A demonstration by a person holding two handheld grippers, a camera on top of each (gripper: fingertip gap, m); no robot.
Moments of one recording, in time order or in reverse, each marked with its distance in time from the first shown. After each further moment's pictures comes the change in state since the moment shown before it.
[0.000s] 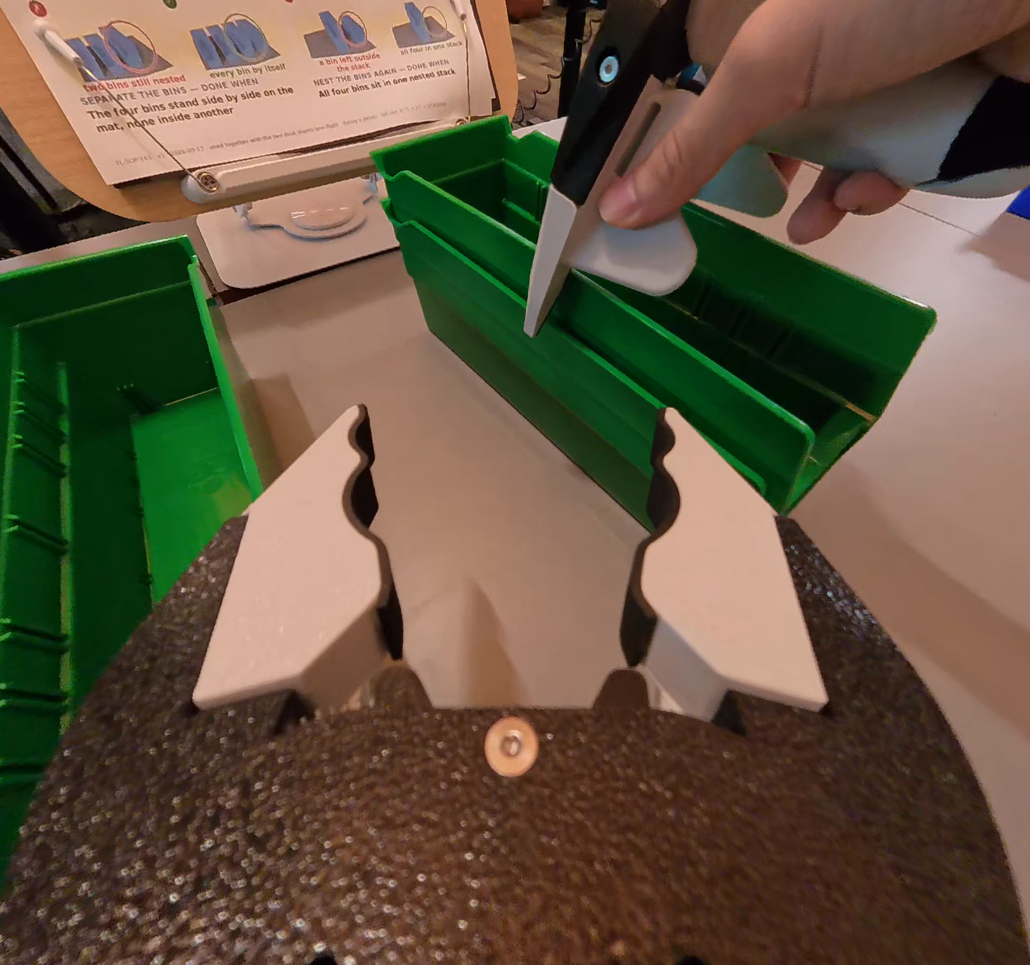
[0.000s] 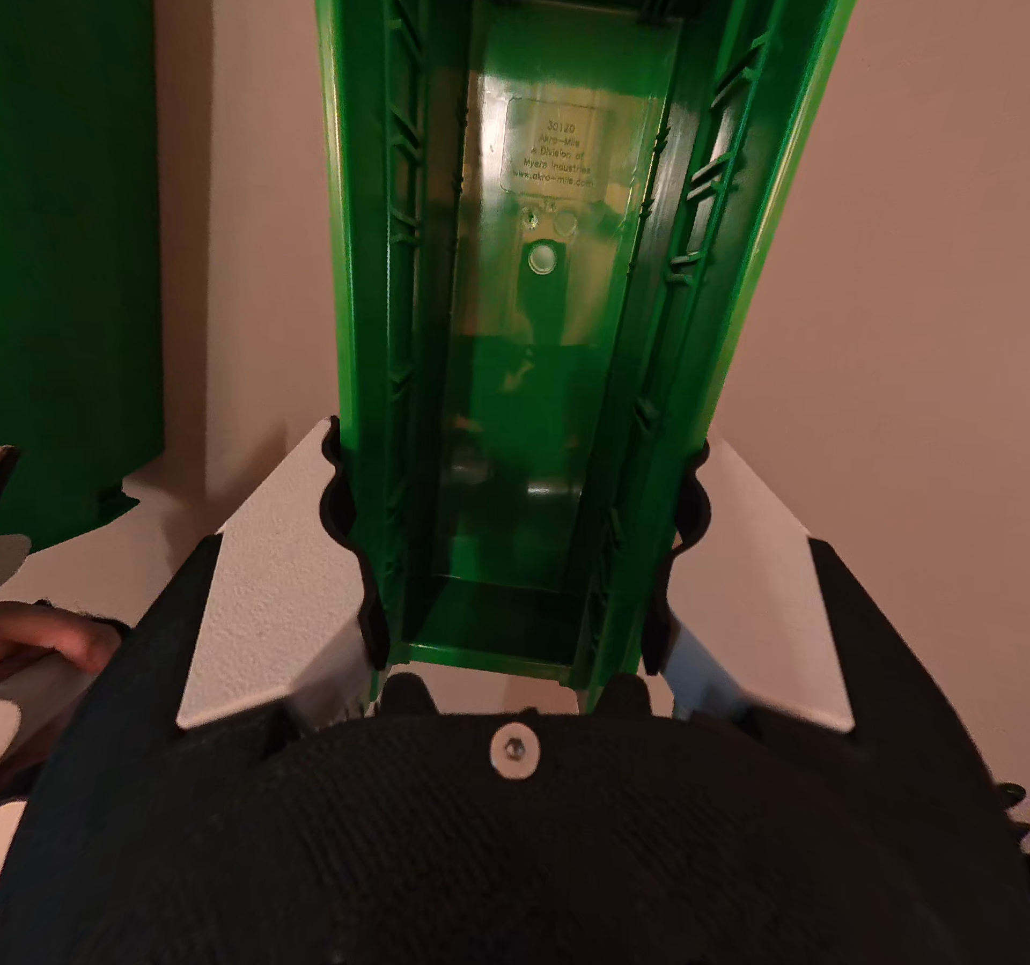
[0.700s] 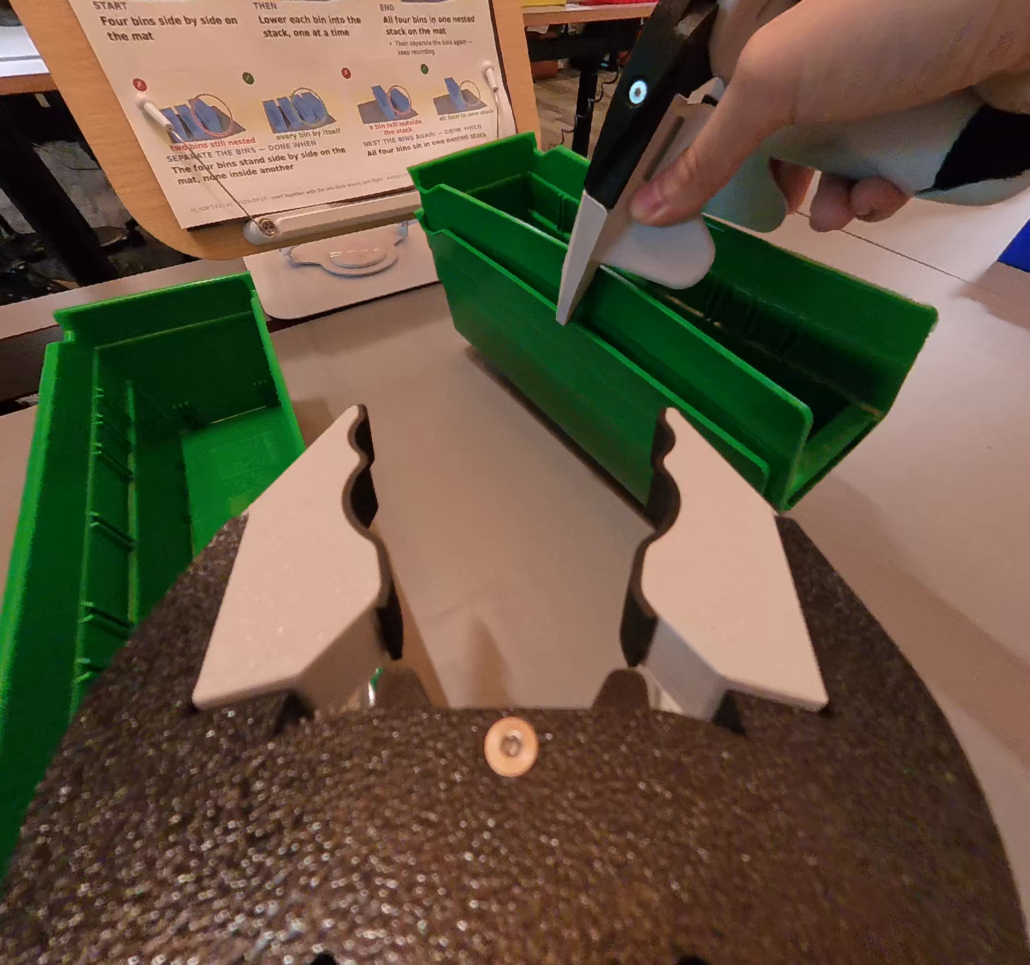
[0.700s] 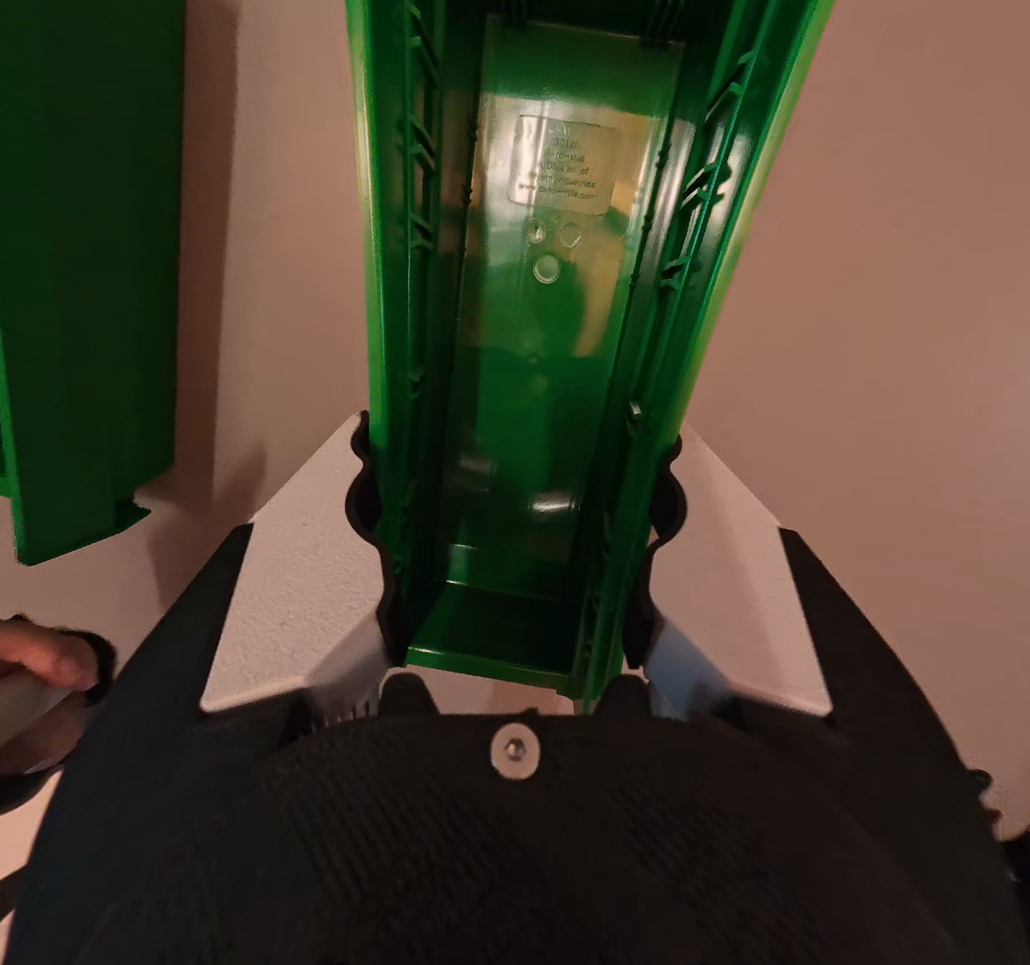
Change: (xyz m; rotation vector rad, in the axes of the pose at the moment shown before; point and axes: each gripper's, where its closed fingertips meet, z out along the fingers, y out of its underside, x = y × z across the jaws) left arm -0.012 -0.015 -0.016 0.074 -0.025 -0.012; right arm 0.002 -0.012 -0.020 0.050 0.032 -0.005
